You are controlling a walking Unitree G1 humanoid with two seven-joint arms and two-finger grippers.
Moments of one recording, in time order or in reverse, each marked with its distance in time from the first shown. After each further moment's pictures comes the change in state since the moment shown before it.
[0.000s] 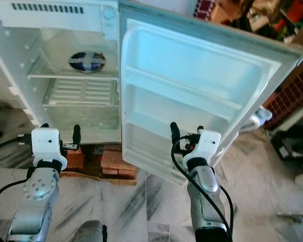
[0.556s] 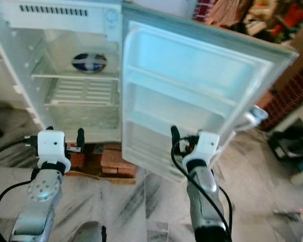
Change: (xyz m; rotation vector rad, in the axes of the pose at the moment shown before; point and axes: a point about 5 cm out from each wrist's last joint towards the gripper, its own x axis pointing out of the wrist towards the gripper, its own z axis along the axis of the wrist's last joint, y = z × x) left arm -0.001 -0.007 -0.005 0.010 0.021 -0.024; right arm 0.004 -0.001 -0.006 0.001 0.036 0.001
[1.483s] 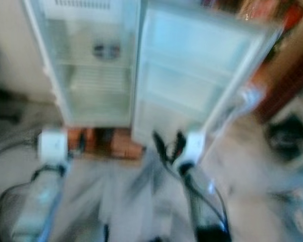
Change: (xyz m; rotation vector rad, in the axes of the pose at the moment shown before) left arm 0.002 0.003 -0.001 0.017 0.008 -0.002; right arm 0.000 0.016 -0.006 0.015 0.062 0.239
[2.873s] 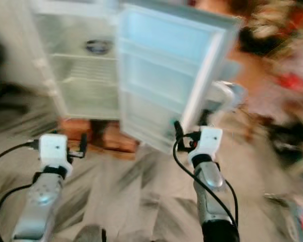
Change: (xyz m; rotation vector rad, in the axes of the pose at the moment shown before) left arm -0.005 -0.003 -0.002 0.006 0.010 -0.008; right arm 0.001 -0.028 0.020 -0.134 -0.101 -0.223
